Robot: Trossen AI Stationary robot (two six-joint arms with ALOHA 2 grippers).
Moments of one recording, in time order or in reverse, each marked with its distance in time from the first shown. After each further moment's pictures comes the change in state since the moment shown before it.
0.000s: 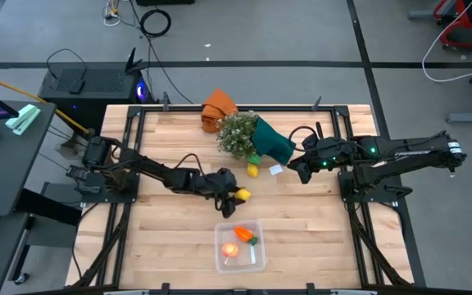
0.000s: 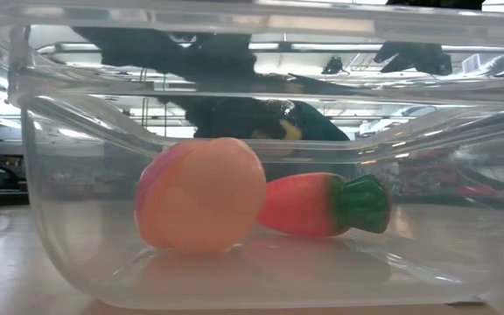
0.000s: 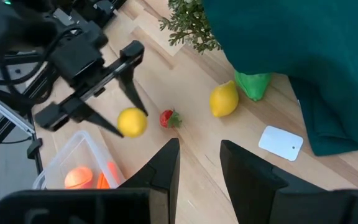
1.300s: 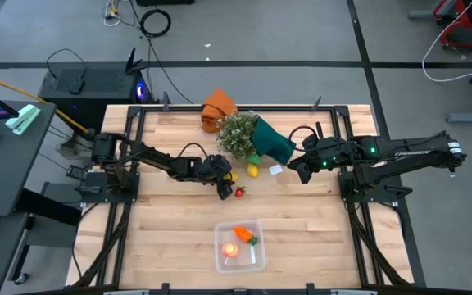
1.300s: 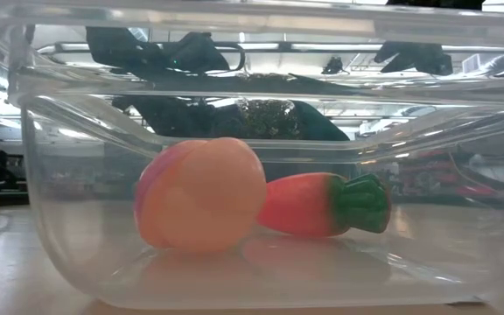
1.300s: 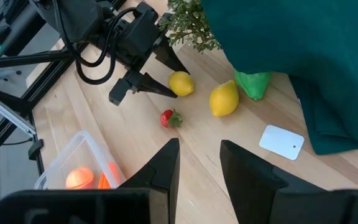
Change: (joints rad) left arm 0.173 0.060 -0.057 -0.124 -0.054 0.093; right arm 0.000 0.000 0.000 0.000 0.000 0.011
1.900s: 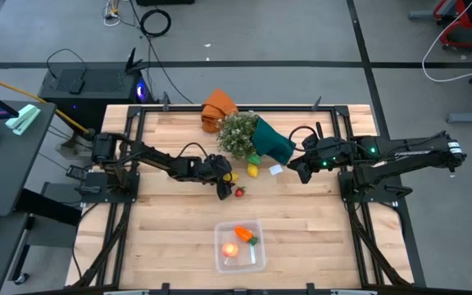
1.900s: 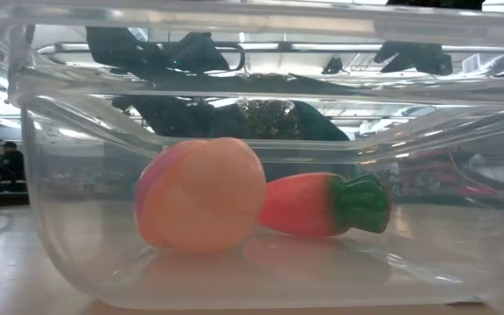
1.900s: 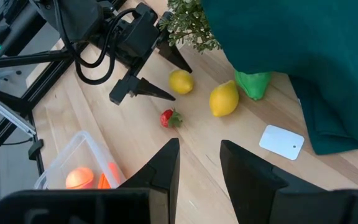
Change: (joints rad) left arm 0.002 0.000 0.000 -0.003 0.000 0.056; right arm 0.000 0.000 0.000 0.000 0.000 0.000
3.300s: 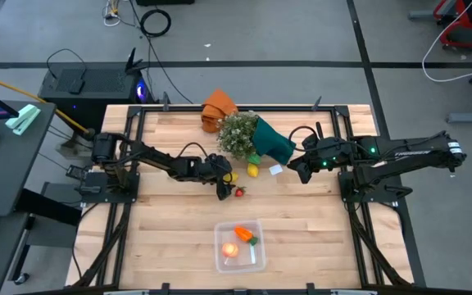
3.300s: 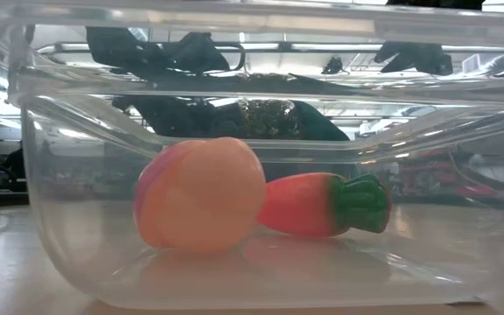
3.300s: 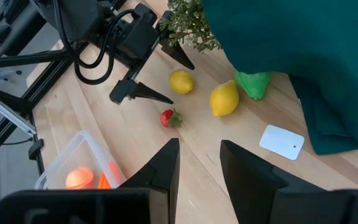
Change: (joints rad) left arm 0.000 0.000 0.000 0.005 0.000 0.053; right arm 0.000 0.000 0.000 0.000 -0.001 0.000
